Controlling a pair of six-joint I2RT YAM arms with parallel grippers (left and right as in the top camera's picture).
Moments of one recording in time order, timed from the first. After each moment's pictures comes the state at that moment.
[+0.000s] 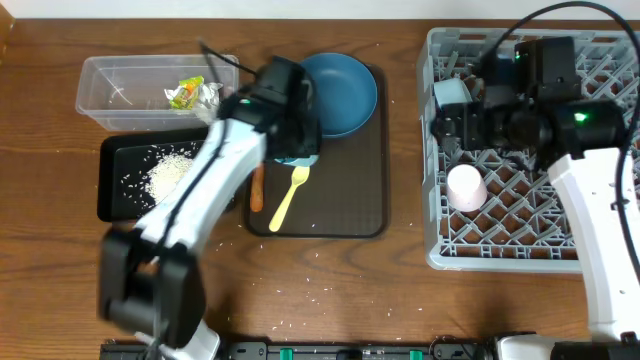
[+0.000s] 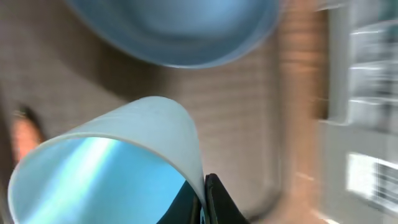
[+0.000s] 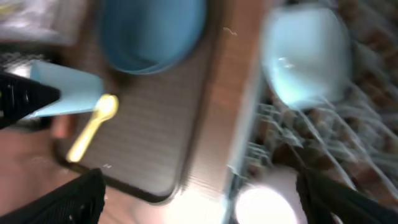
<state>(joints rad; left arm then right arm) -0.33 1.72 1.43 -0.84 0.31 -0.35 0.12 1.50 1.50 -1.00 -0.35 0.04</state>
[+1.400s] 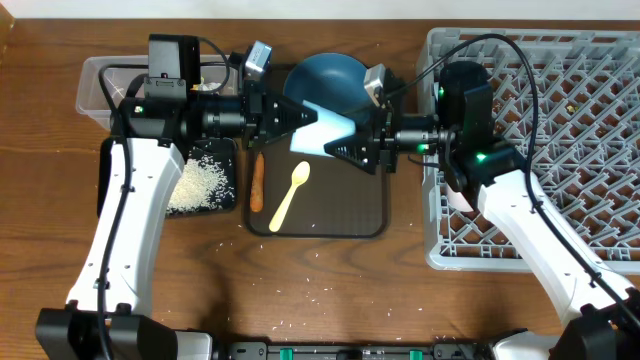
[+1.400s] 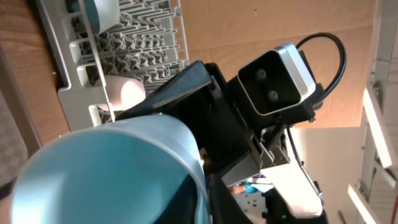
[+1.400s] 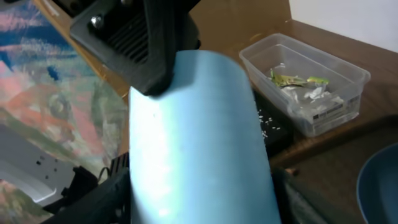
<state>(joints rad) -0.08 1.54 1.45 -0.81 1.31 -0.52 0.36 1.51 1.13 0.00 -1.08 0.12</state>
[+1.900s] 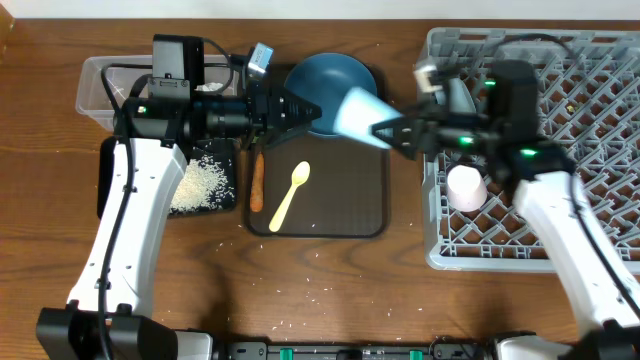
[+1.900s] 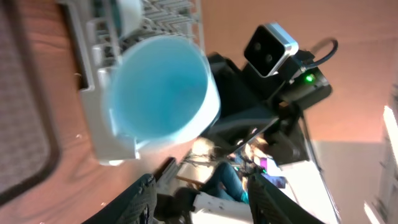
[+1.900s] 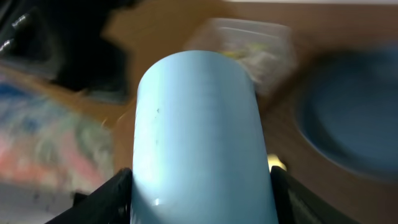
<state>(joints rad) -0.09 1.54 1.45 -0.82 1.19 -0.53 0.14 1.44 1.13 -0.32 -1.01 0.22</state>
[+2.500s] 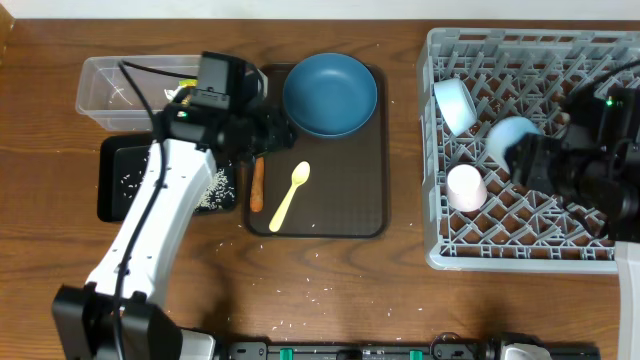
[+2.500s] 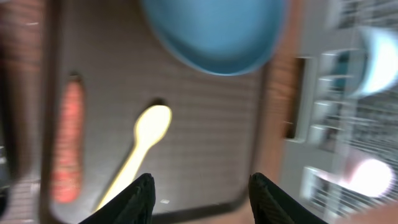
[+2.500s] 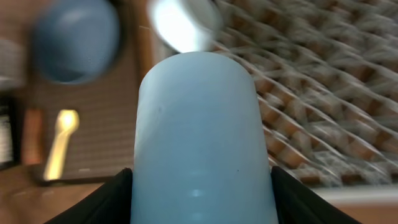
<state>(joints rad) -0.21 1.58 1.37 -0.87 0.33 -0.48 -0.07 1.22 1.52 -1.31 -0.13 0.19</state>
